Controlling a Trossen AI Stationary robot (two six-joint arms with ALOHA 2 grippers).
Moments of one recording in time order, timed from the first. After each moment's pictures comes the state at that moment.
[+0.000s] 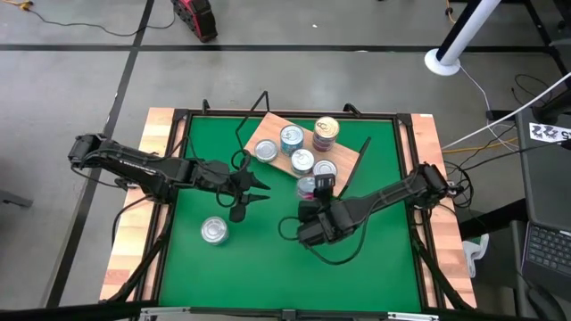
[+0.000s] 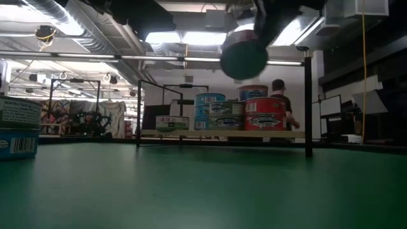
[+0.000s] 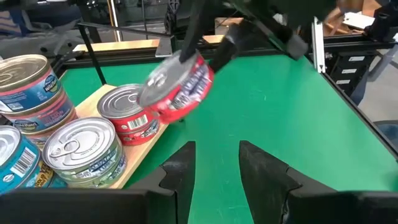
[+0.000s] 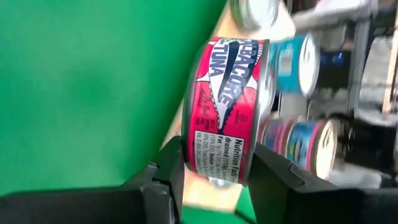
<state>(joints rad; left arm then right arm) -0.13 1.17 0.74 0.03 -0.12 0.00 0.40 1.97 1.86 -1.45 0.72 0.28</state>
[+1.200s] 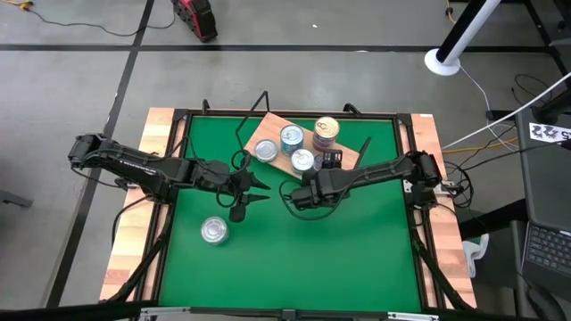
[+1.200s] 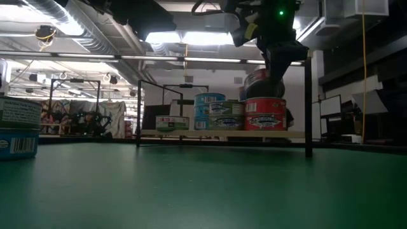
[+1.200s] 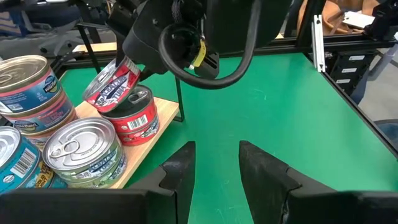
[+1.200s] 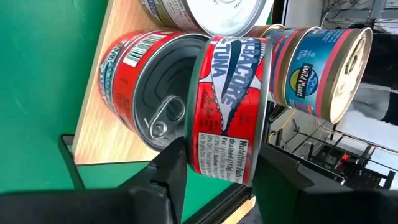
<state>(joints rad) -0.13 1.17 0.74 0.03 -0.12 0.01 0.16 1.97 1.73 -1.57 0.64 0.33</state>
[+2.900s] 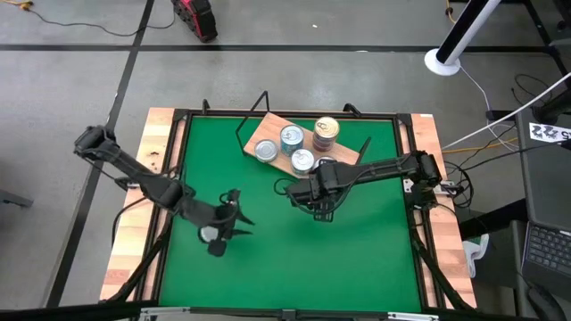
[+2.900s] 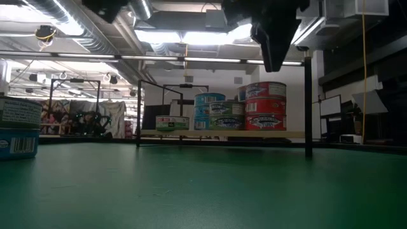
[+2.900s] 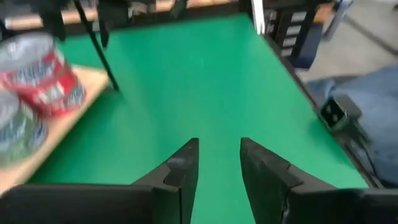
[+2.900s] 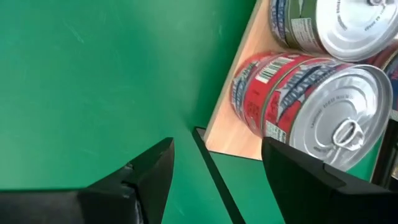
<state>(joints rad) -0.50 1.17 0.76 -0.11 -0.31 -0.13 0.16 1.97 1.88 -1.53 0.22 0.28</state>
